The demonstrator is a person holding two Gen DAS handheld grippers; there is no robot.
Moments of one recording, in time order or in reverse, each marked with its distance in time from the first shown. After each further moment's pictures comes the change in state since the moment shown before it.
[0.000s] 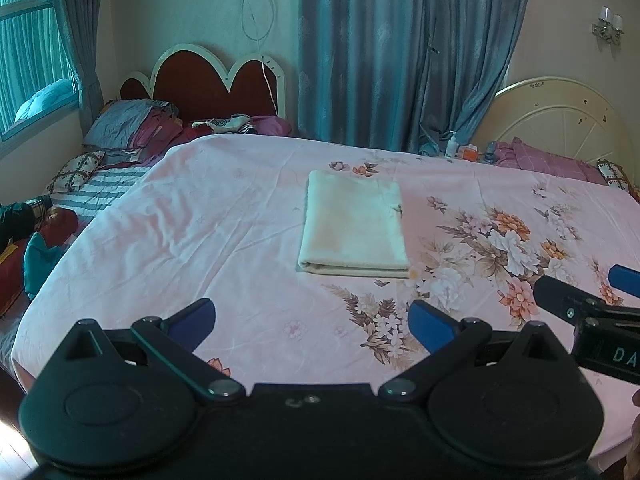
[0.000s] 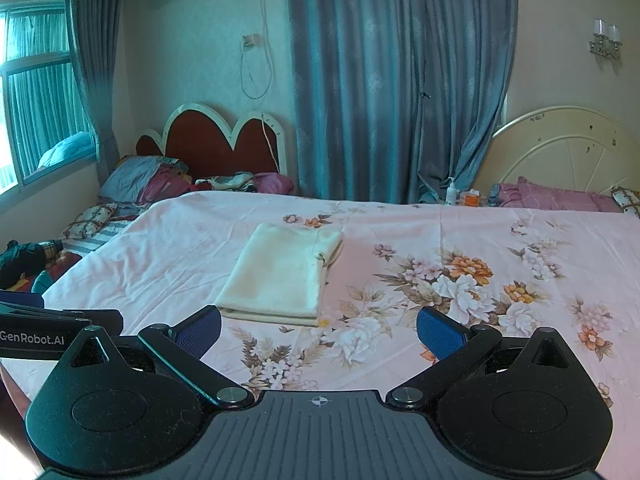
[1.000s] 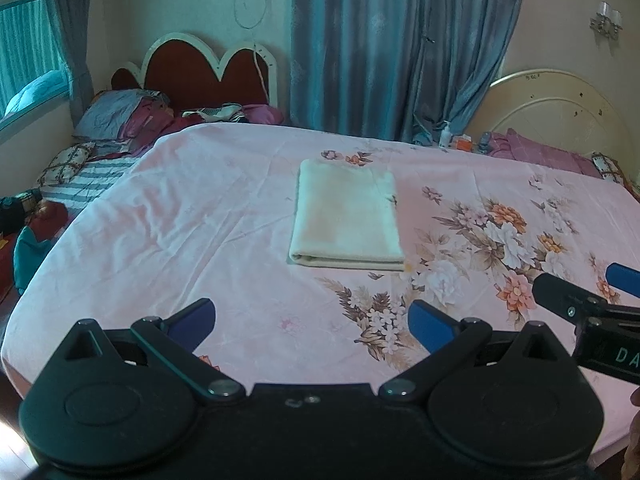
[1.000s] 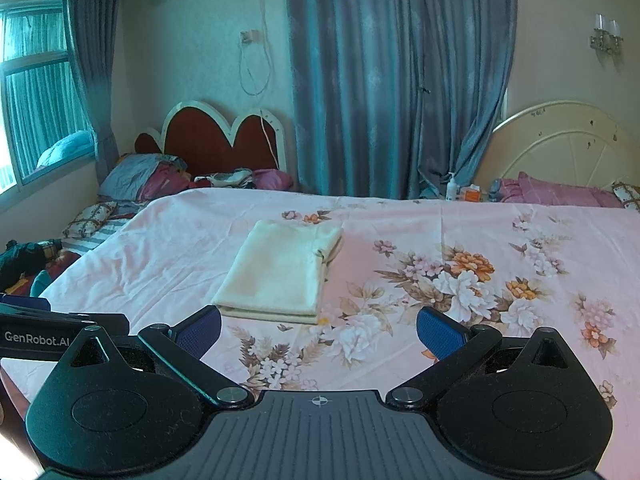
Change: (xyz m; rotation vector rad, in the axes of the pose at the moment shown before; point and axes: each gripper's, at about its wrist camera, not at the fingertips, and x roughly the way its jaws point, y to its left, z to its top) left arm 0.015 -0.003 -0.003 0.017 0.025 -0.028; right arm 0.009 0.002 -0.003 0.005 0.015 0.000
